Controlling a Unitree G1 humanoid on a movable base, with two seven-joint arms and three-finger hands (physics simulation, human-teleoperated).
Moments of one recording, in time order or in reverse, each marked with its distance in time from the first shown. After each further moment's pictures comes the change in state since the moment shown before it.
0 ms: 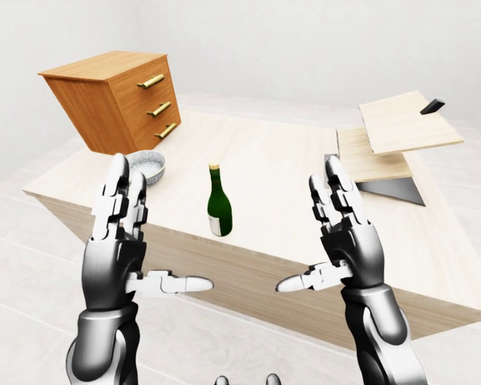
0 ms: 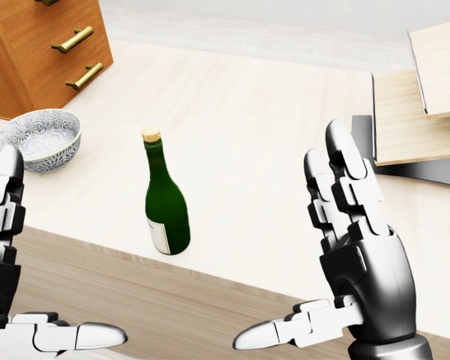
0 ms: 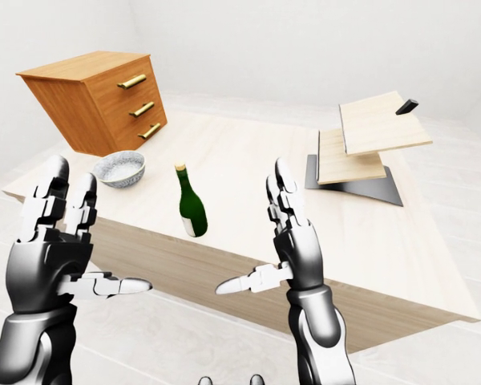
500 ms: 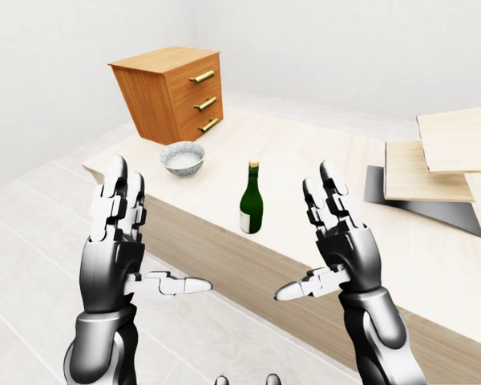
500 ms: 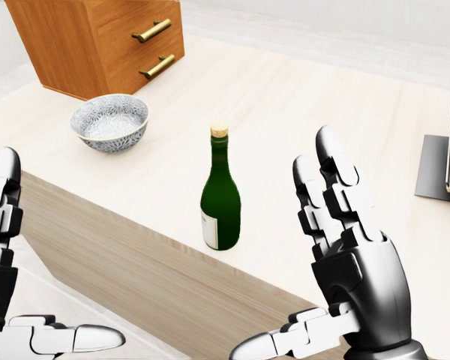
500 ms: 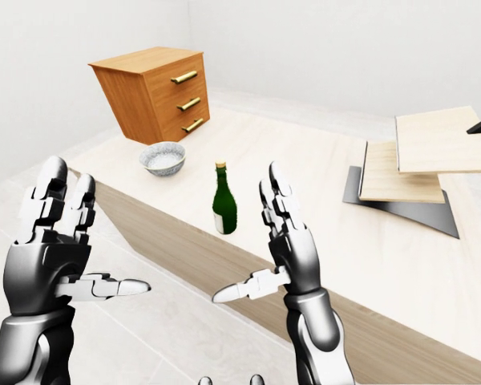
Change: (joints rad) left arm 0.010 -0.003 0.008 -0.008 0.001 0.000 -0.006; right arm 0.024 -0.003 0.020 -0.009 0.049 0.000 0.022
